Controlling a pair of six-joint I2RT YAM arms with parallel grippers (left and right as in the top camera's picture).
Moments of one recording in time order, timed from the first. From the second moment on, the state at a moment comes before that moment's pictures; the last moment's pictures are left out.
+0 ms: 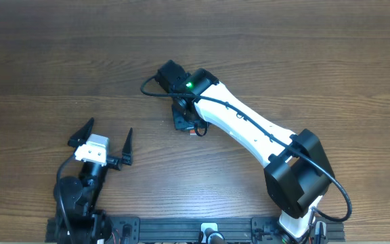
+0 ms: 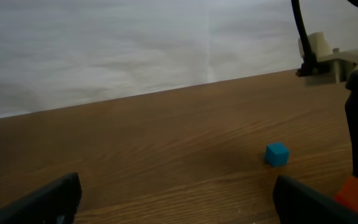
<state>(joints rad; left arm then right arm) -0.03 0.01 0.01 -0.06 0.21 0.09 0.75 1.92 1.56 -1.13 0.02 0.58</state>
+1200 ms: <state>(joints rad) -0.03 0.01 0.01 -0.06 0.21 0.09 0.73 1.91 1.55 -1.08 0.02 0.58</state>
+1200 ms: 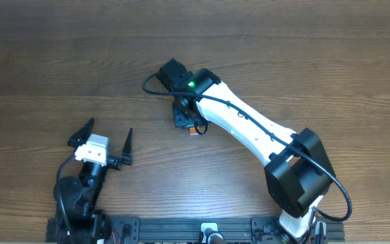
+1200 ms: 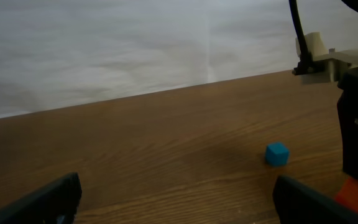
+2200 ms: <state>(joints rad) -0.03 0.01 0.01 -0.06 0.21 0.09 0.73 1.91 1.52 -1.06 0.03 0.58</state>
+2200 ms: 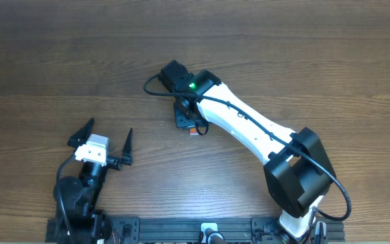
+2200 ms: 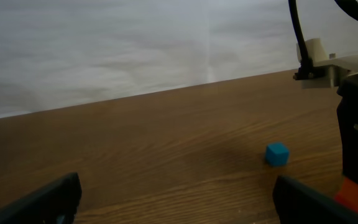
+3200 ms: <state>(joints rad) -0.03 0.01 0.01 -0.06 0.21 0.09 0.72 1.91 1.52 -1.05 0.02 0.57</state>
